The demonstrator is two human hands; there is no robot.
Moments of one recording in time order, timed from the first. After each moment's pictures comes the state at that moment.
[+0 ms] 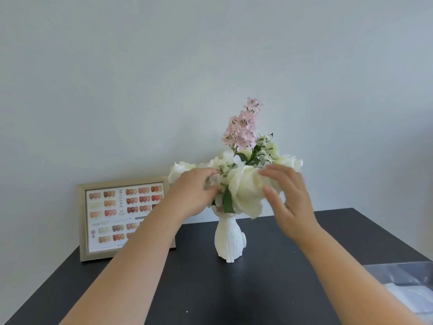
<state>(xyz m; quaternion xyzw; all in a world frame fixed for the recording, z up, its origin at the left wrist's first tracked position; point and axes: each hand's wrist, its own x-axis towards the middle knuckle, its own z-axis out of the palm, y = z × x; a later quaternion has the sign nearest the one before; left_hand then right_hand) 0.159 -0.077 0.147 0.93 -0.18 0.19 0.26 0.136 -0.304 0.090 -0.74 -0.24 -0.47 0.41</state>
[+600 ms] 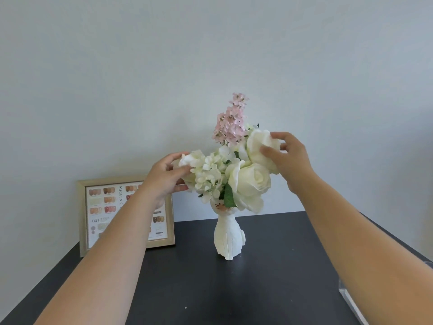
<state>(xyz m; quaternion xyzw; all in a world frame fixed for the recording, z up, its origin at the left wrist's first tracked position) 0.196 -0.026 0.146 0.74 -0.08 0.12 0.66 0.190 -0.314 0.162 -0.71 -0.07 -0.27 0.64</state>
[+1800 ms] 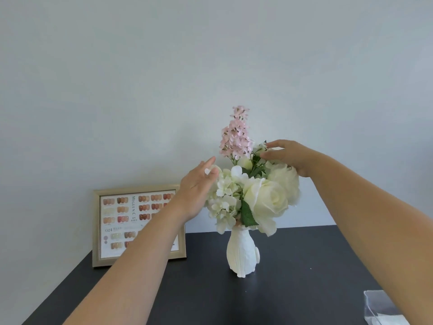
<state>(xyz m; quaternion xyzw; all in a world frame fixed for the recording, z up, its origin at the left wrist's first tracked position) 0.174 -0.054 0.150 0.85 -0.17 0.14 0.47 0.255 -0.323 0.207 -0.83 -0.07 -0.03 0.56</state>
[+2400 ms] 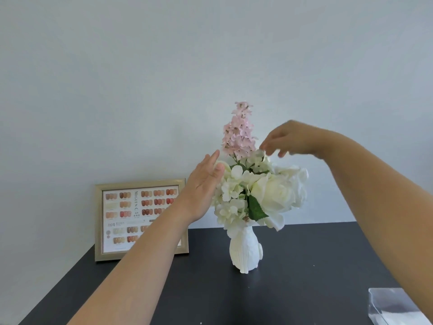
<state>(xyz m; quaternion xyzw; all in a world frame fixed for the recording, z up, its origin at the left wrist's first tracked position) 0.156 -0.057 0.150 0.85 -0.20 0.15 0.46 0.208 -0.307 0.250 -0.93 -0.19 -0.08 0.30</state>
